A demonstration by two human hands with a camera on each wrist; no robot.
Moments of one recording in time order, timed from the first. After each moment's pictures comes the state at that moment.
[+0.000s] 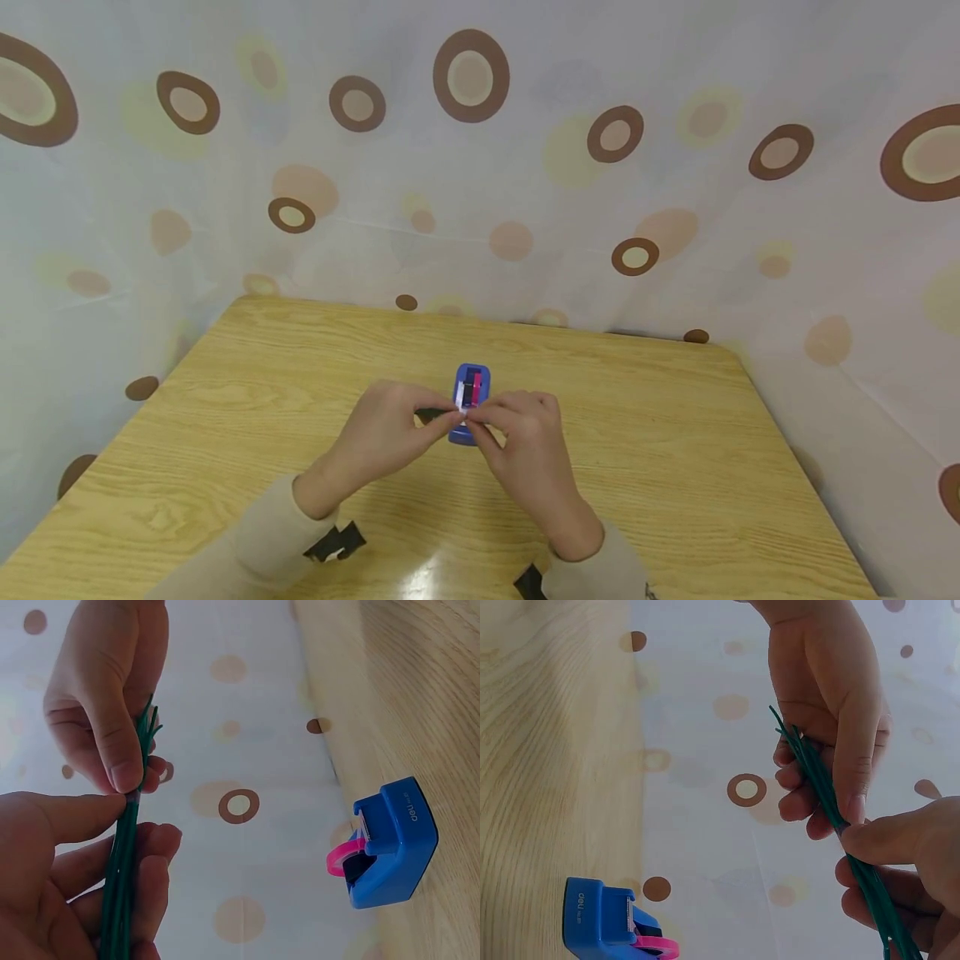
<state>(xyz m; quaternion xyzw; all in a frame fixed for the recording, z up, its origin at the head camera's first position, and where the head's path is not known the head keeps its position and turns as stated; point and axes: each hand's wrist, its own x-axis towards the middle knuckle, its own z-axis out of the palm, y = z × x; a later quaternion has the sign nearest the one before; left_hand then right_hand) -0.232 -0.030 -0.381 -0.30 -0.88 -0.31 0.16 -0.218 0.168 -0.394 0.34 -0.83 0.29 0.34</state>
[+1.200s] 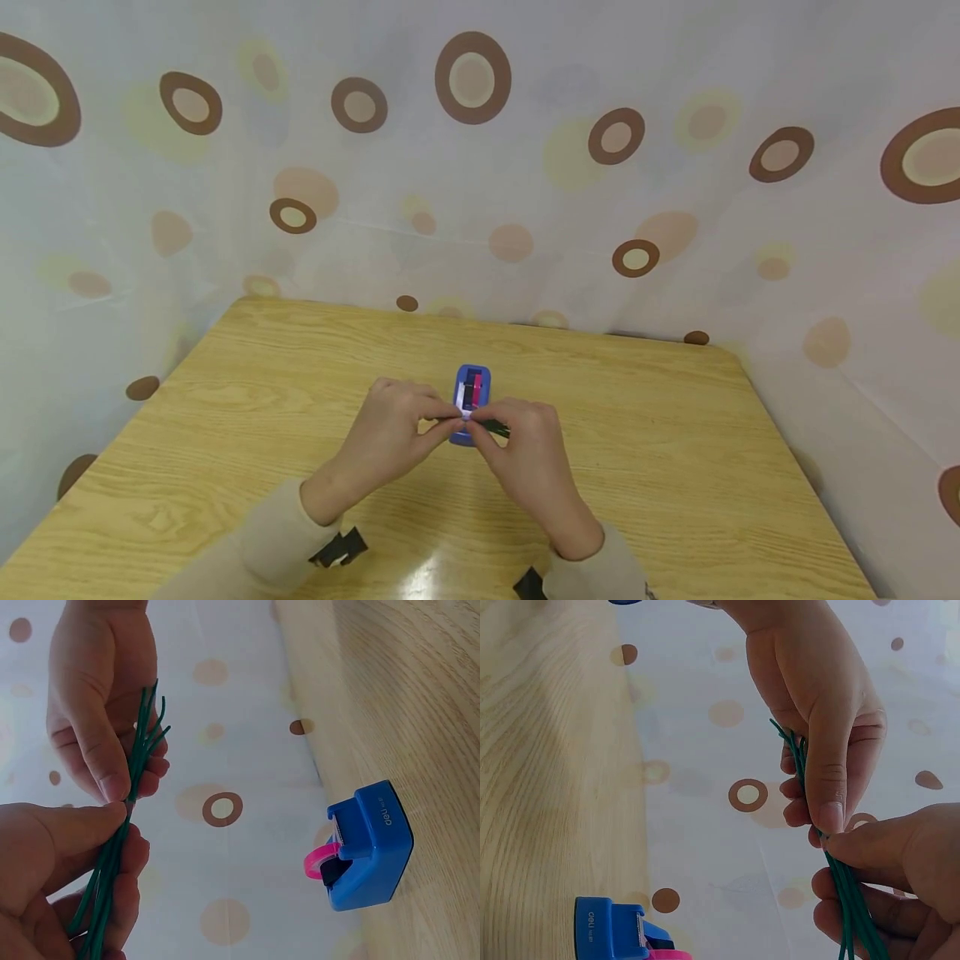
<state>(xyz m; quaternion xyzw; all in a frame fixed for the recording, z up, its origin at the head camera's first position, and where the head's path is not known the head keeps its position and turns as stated) -0.232 -0.028 -0.391 -0.31 -0.89 -0.23 0.24 -0.219 0.168 -0.395 0.27 -0.87 0.36 0.22</state>
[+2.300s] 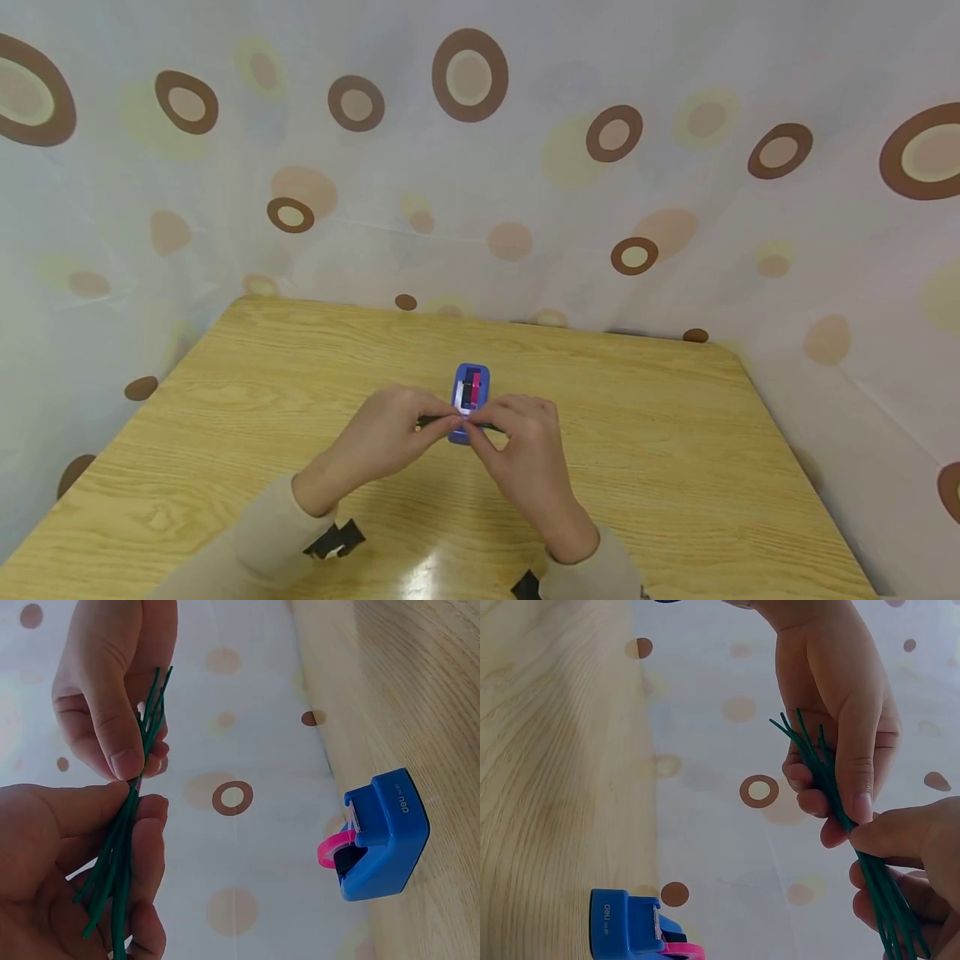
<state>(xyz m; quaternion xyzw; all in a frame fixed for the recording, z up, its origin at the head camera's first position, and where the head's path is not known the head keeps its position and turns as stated) -0.234 -0.031 -0.380 -0.32 -0.89 -0.31 0.06 -0.218 0.168 -0.403 0.30 -0.83 0.34 0.31</state>
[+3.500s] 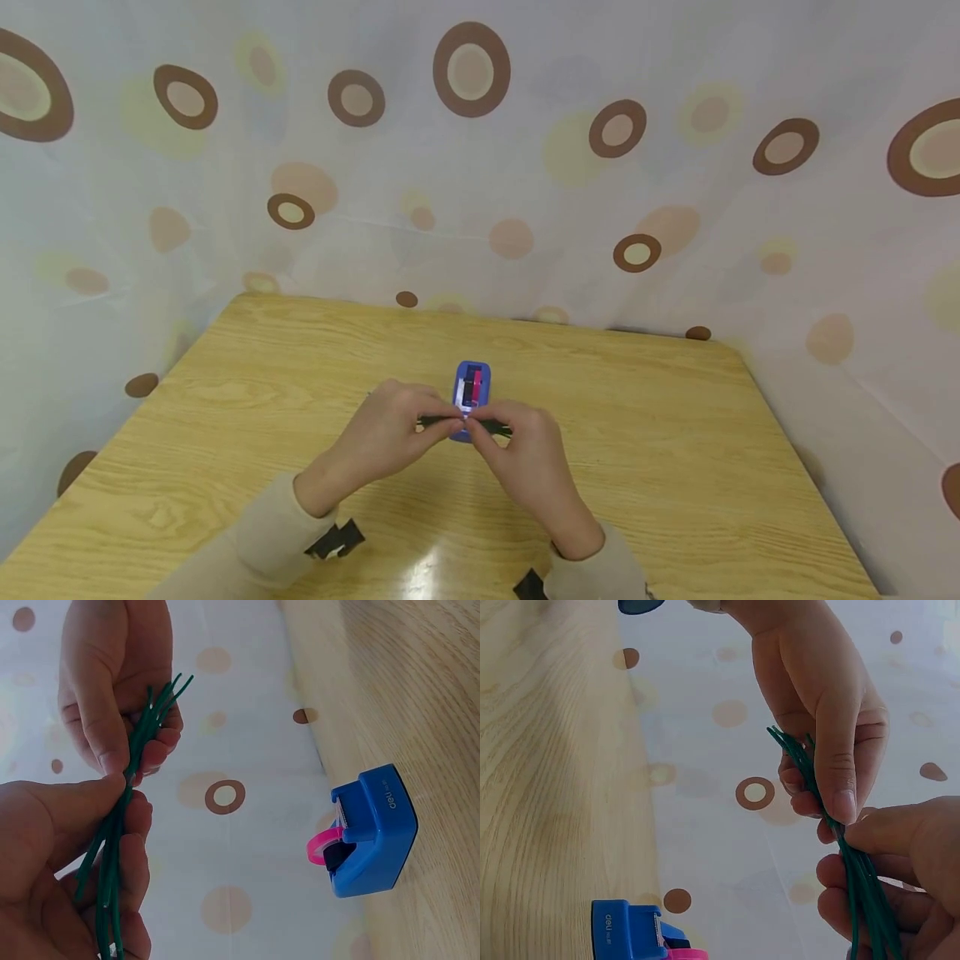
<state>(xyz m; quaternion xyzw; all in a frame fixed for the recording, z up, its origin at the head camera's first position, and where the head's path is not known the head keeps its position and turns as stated) -0.236 -0.032 -0.388 -0.36 -0.87 -0.30 0.15 -0.217 0.170 -0.402 0.26 -0.86 0.41 0.18</state>
